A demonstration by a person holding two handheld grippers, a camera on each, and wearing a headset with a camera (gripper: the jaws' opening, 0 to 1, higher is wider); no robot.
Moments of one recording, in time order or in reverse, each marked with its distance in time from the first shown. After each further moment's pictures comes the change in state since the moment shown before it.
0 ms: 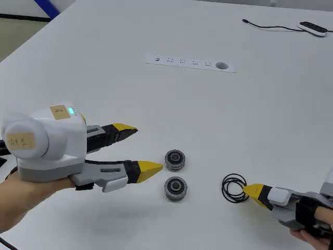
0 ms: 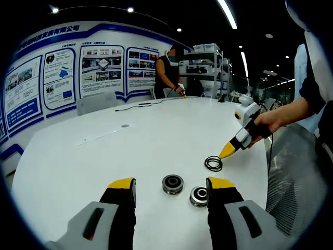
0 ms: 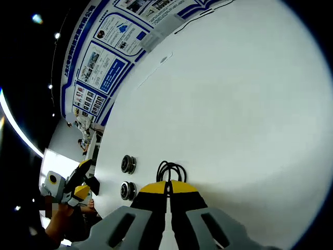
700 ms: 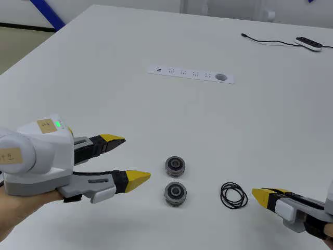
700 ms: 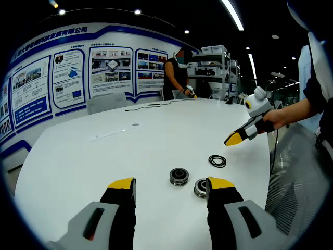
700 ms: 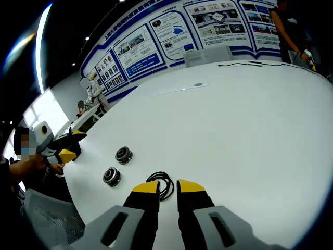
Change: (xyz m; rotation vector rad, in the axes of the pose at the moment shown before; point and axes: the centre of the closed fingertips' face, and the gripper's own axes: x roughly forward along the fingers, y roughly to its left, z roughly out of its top) left arm -0.028 0.007 -0.007 -0.021 -0.018 0.080; right arm -0.028 0.006 0.029 -0.545 -0.147 -0.020
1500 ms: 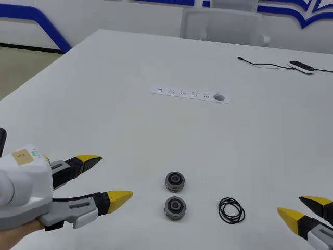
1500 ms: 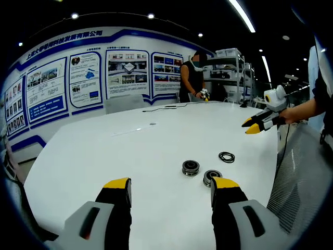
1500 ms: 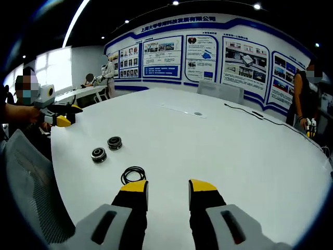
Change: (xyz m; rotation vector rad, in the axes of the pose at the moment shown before) left arm -0.035 0.014 -0.014 -0.027 -0.027 0.141; right arm -0.048 -0.036 0.016 -0.407 -0.077 -0.099
